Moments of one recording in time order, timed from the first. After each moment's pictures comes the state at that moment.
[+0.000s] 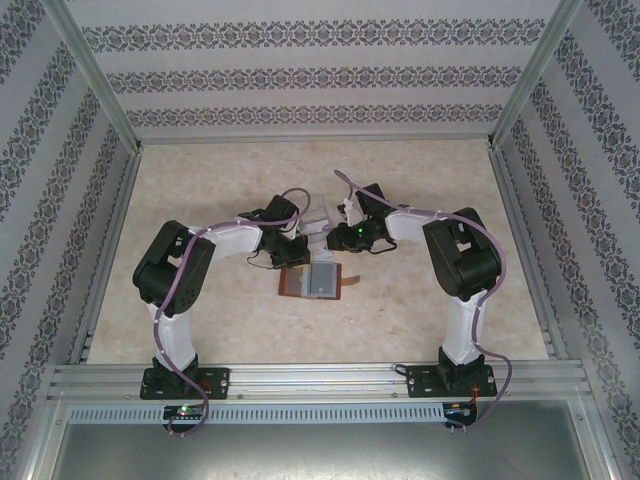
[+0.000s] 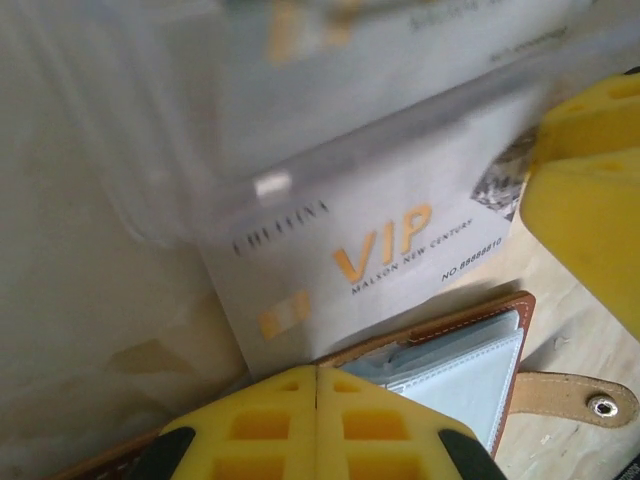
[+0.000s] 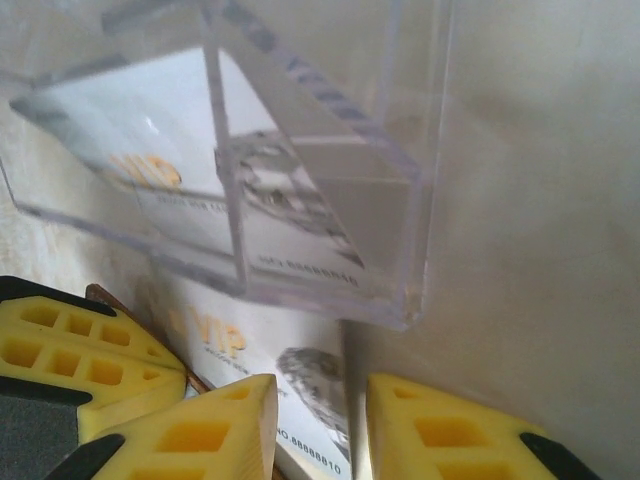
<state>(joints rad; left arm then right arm) -0.50 1.91 1.14 -0.41 0.43 -0.63 0.40 1.98 1.14 -0.26 -0.64 0.37</state>
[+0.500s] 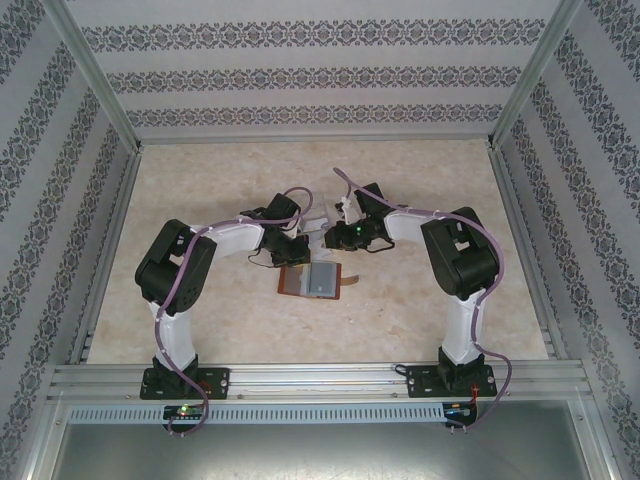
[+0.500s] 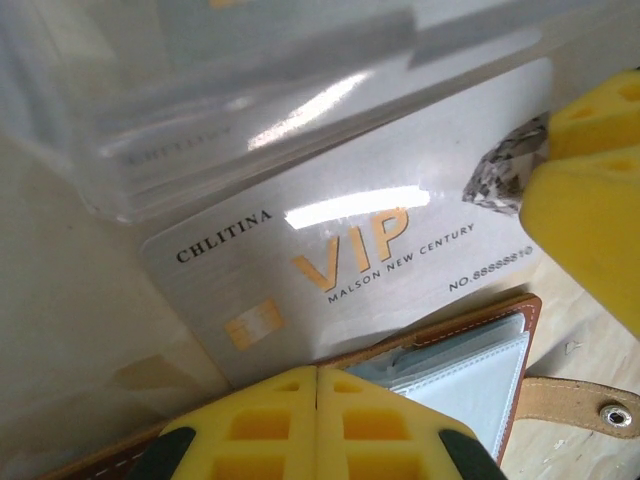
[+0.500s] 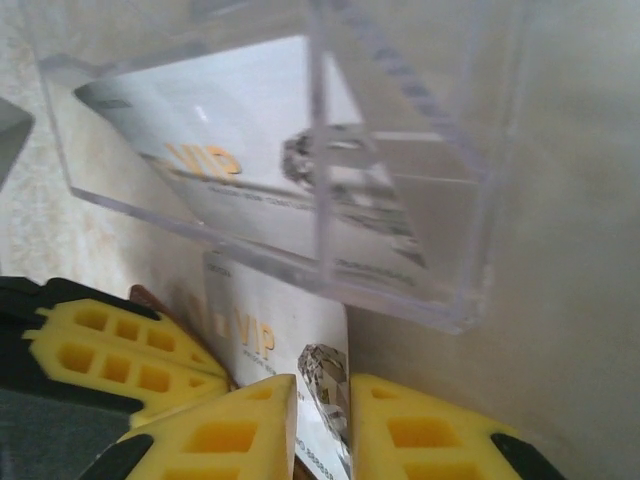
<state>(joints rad) -0.50 1.92 1.16 -0.43 0.42 -0.61 0.41 1.99 1.15 -0.20 -0.70 0.40</state>
